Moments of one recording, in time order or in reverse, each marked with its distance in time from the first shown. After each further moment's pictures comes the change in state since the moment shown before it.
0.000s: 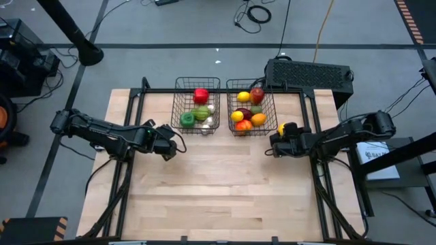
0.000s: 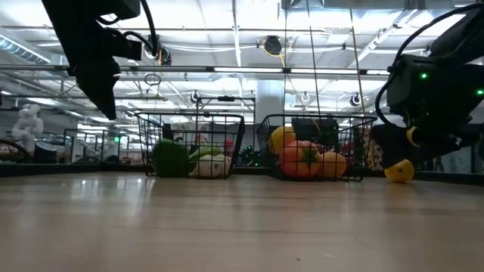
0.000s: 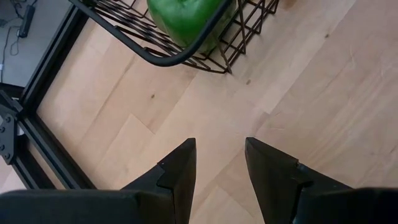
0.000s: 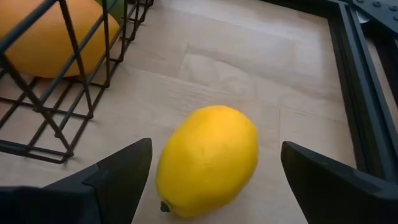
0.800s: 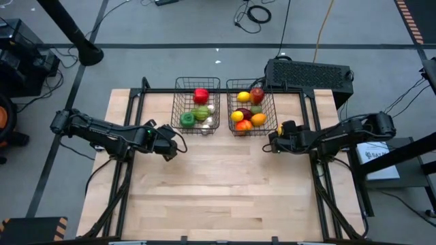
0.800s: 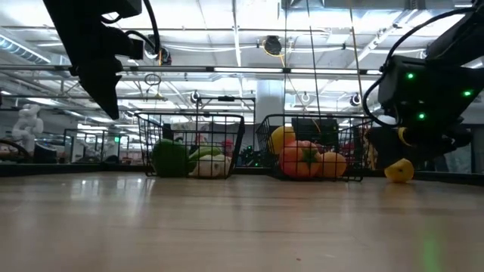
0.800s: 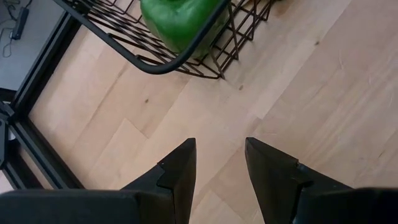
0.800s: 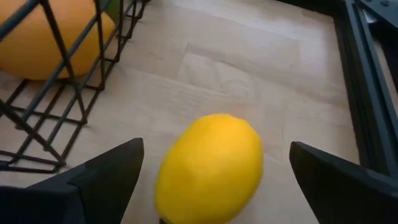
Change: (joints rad) left arm 0.000 0.000 0.001 0.028 0.005 0.007; right arm -0.076 0.000 -0.001 0.071 -0.033 -0.118
